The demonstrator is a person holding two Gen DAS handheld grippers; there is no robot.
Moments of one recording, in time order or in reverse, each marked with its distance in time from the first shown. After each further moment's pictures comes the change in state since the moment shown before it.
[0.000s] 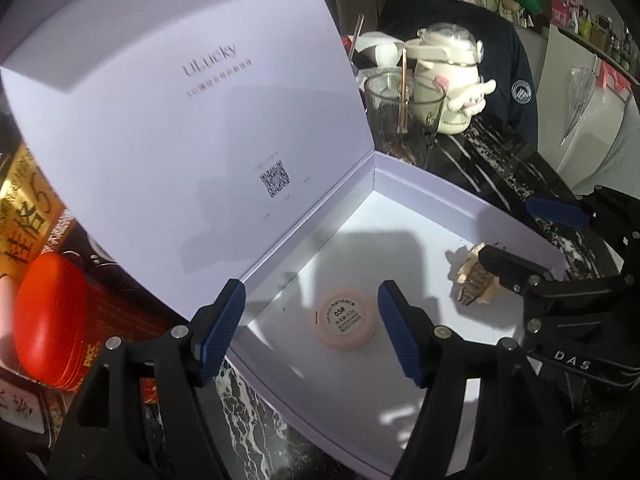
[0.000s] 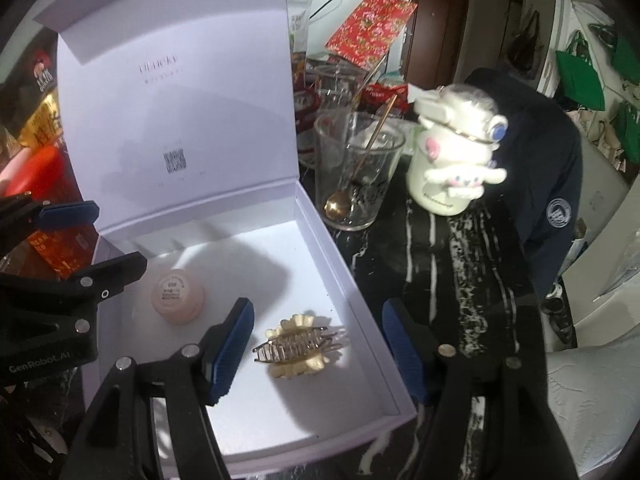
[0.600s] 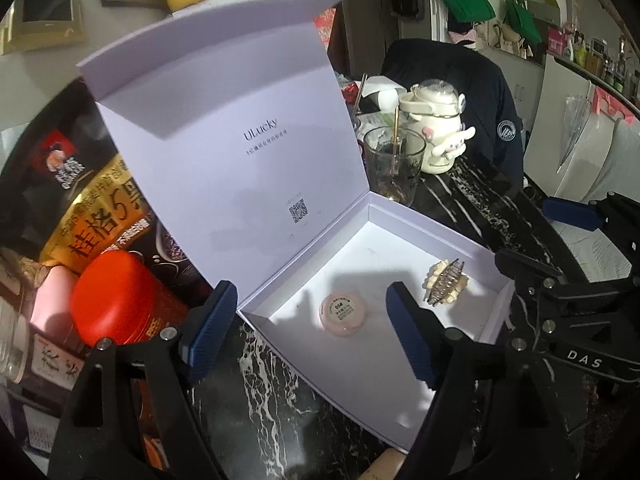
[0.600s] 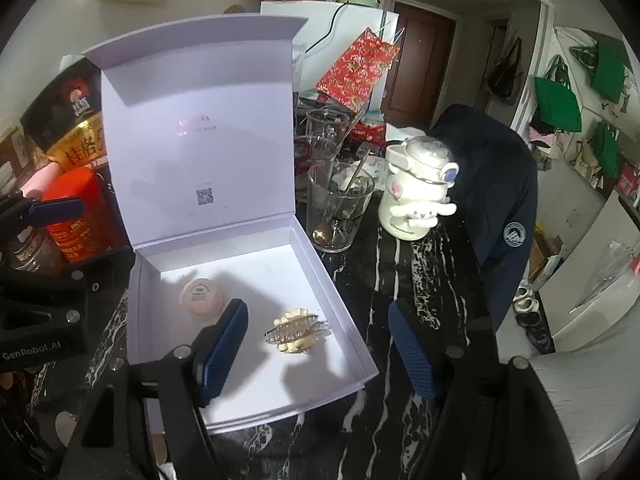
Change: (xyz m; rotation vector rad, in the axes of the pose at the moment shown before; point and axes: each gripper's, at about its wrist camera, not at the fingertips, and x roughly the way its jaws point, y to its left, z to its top) left arm -0.073 0.012 -0.007 -0.031 -0.119 0.010; right arm -0.085 0.015 -0.003 -0.018 -0.085 -0.069
